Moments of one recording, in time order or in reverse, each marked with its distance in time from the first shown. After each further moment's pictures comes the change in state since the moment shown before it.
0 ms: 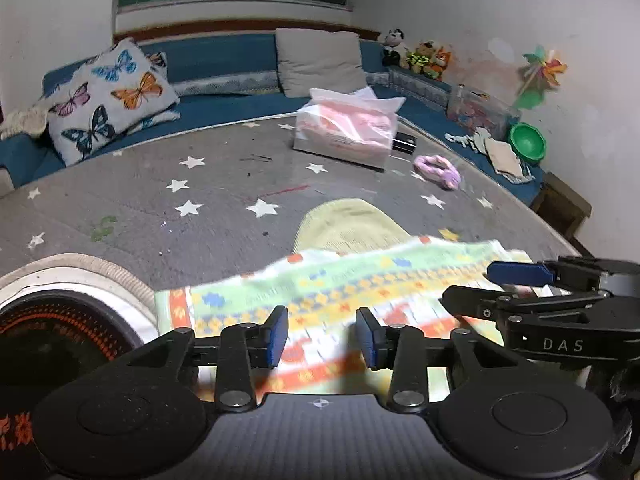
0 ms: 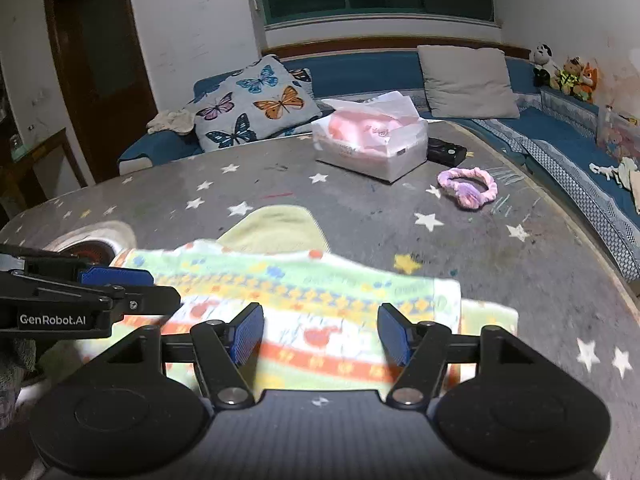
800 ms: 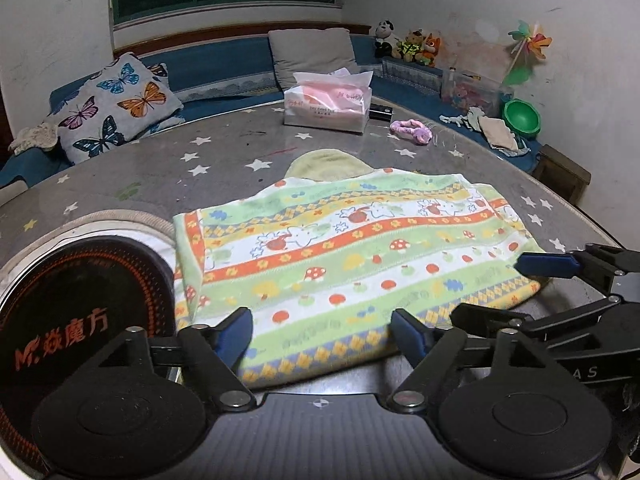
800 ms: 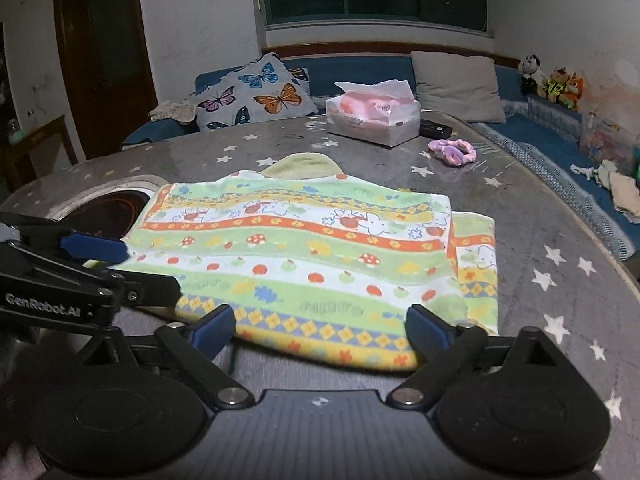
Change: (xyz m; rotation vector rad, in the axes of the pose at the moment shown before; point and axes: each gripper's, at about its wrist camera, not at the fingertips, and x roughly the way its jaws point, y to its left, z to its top) left arm -0.049 -0.022 -0.057 0.053 0.000 0.057; right arm -0.060 0.034 -0.068 -0.030 -0.015 -0.059
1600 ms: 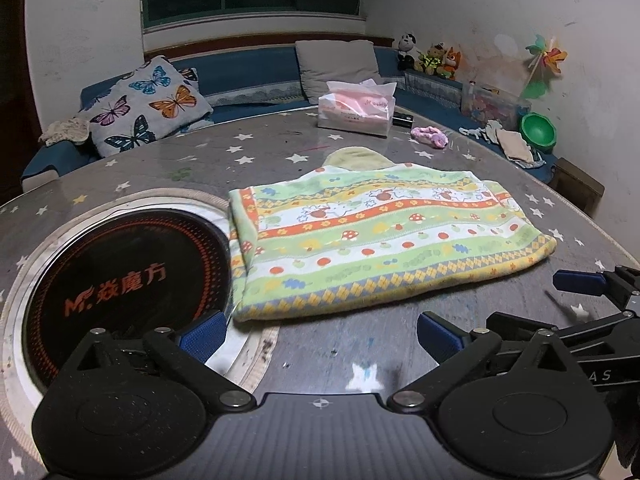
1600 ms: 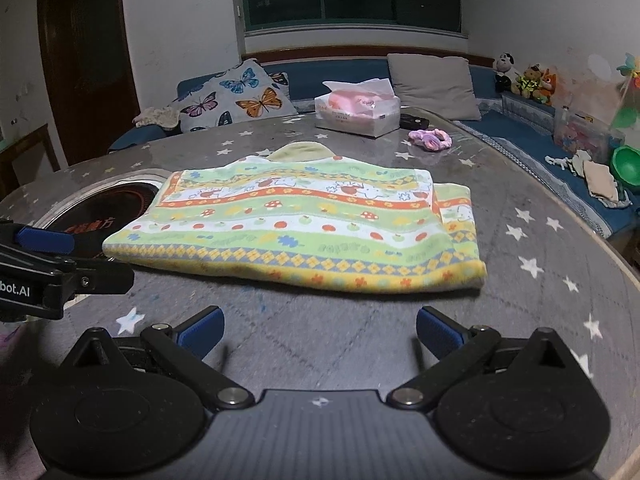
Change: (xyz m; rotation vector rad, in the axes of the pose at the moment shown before) left arm -0.050 0.012 -0.038 -0.044 -0.035 0.055; right arm -0.040 0.023 -0.034 0.045 -0.019 -0.061
